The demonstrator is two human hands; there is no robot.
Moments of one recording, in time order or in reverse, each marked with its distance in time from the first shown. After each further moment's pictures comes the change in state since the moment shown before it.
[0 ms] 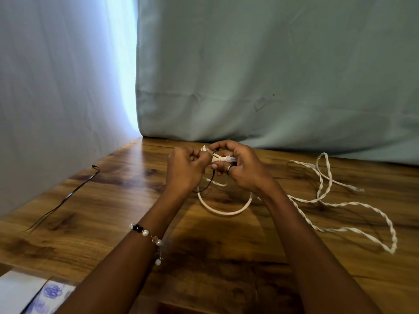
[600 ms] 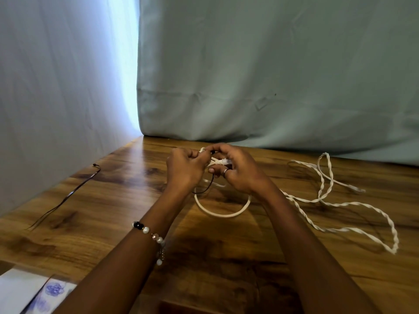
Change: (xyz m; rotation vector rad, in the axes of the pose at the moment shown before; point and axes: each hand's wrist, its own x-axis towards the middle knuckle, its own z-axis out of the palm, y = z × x) left_hand -0.001 0.001 0.001 -0.077 0.049 -0.117; right_hand 0.003 0.003 0.008 -0.224 -0.034 -0.052
